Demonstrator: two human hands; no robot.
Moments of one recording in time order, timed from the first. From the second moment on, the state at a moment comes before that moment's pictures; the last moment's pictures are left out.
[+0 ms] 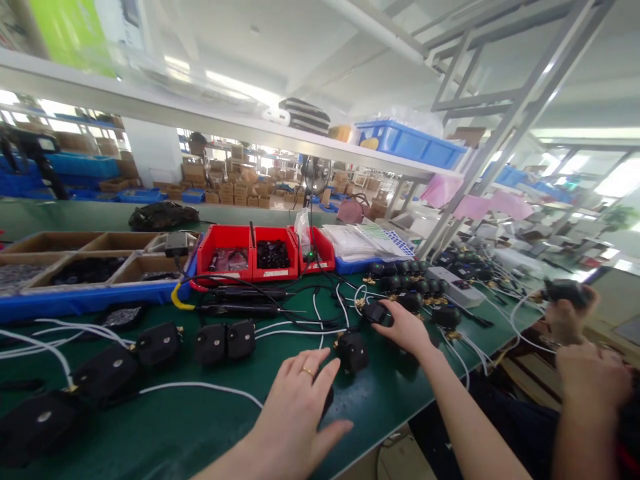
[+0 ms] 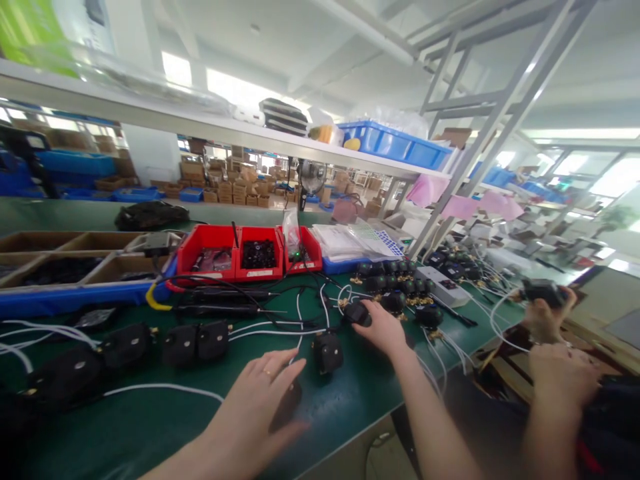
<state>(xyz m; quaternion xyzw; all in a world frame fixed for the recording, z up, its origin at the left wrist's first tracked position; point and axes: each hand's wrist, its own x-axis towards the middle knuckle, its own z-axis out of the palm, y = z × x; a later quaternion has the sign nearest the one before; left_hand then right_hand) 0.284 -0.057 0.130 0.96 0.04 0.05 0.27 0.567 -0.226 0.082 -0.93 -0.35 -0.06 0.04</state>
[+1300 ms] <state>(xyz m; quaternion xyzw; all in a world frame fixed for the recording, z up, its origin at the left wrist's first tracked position) 0.365 -0.058 0.089 0.98 0.01 0.11 0.16 0.541 -0.314 0.072 -0.94 -0.30 -0.10 0.15</state>
